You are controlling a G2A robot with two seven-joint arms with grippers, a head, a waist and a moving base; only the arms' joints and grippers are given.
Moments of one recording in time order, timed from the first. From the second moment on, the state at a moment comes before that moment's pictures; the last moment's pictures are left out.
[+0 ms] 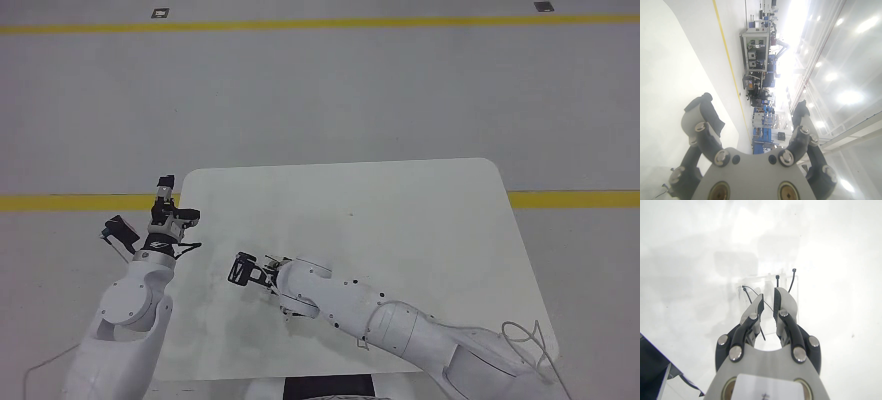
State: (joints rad) left arm 1.73 -1.15 -1.60 -1.80 -0.42 0.00 0.00; right arm -0.93 -1.57 0.35 -1.25 -1.28 -0.10 0.98
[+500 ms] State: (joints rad) left arm 1.73 -1.15 -1.60 -1.80 -0.42 0.00 0.00; right arm -0.93 -1.61 0.37 -1.20 -1.34 -0.10 0.97
